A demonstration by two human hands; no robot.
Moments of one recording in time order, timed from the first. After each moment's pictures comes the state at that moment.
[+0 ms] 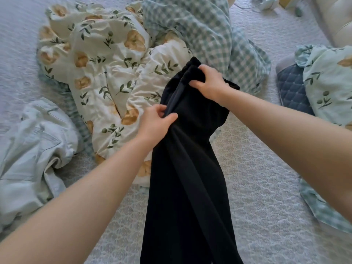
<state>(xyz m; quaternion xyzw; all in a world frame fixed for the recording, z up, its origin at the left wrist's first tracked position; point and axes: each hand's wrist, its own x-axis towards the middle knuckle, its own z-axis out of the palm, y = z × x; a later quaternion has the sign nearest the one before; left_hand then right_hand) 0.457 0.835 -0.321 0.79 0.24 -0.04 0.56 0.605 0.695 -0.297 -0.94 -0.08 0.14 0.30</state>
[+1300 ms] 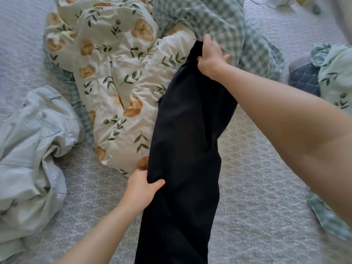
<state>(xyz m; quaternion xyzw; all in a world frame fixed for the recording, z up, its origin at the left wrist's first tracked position) 0.313 0.823 -0.379 0.77 0.33 -0.20 0.51 0.654 0.735 -0.301 -0.97 -0.11 0.04 0.19</state>
